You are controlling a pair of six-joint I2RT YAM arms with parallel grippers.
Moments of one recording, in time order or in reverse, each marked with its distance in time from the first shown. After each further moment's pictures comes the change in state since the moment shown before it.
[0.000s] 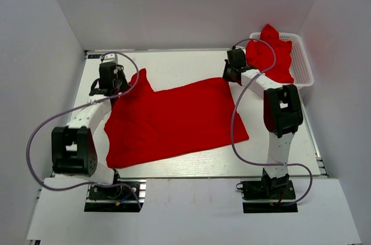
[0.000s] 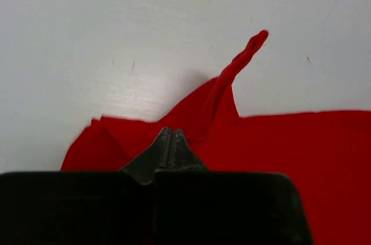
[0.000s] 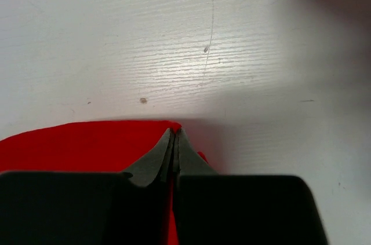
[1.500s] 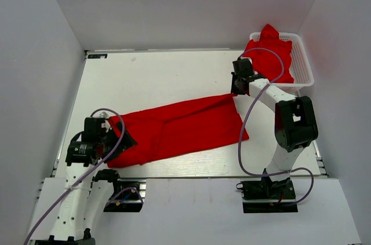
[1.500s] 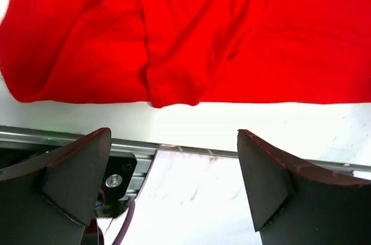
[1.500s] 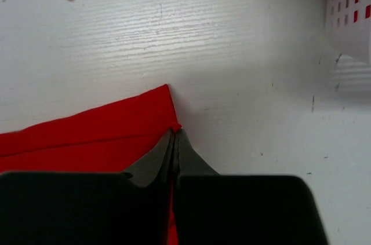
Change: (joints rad) left arm -0.003 -0.953 -0.352 -1.059 0.253 -0.290; right arm -0.002 -0.250 -0.253 -0.114 0.063 -0.090
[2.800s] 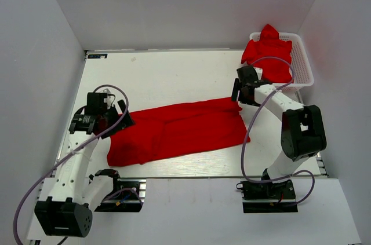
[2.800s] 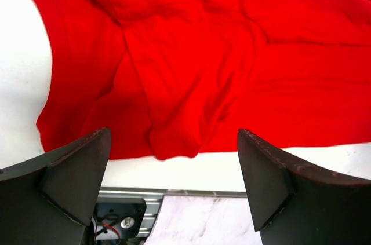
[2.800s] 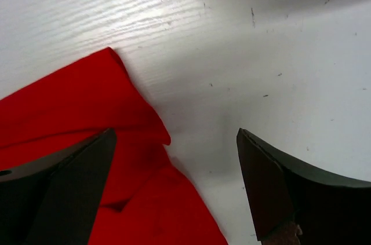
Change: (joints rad) left arm 0.000 0.326 0.189 0.169 -0.087 0.128; right arm -0.008 -0.107 -0.125 -0.170 0.124 0.146
